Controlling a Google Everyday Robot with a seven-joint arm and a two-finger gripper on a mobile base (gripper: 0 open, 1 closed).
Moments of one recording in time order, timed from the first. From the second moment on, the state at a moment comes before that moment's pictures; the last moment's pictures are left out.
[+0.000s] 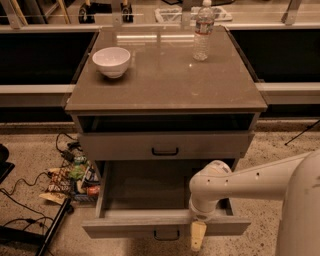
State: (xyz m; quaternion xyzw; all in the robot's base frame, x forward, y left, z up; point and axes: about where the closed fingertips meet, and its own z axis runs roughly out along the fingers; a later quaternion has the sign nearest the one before) arm 0.434 -0.137 0.427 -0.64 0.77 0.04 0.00
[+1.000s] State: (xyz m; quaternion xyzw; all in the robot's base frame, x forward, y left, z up) arm 0.334 -0.134 0.411 -0.62 0.78 0.10 -0.05
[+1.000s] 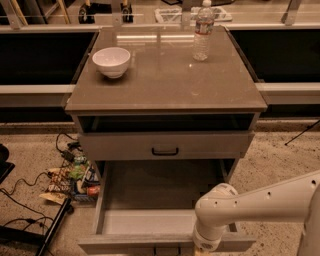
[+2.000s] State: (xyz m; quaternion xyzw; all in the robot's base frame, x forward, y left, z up) arm 0.326 -0.137 0.413 -0.62 0.78 0.11 -0.05
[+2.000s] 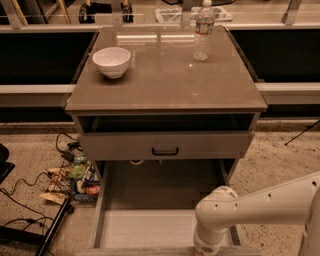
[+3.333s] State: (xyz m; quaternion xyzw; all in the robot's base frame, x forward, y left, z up) arm 0.371 -0.201 0.617 -0.63 0.78 0.06 0.02
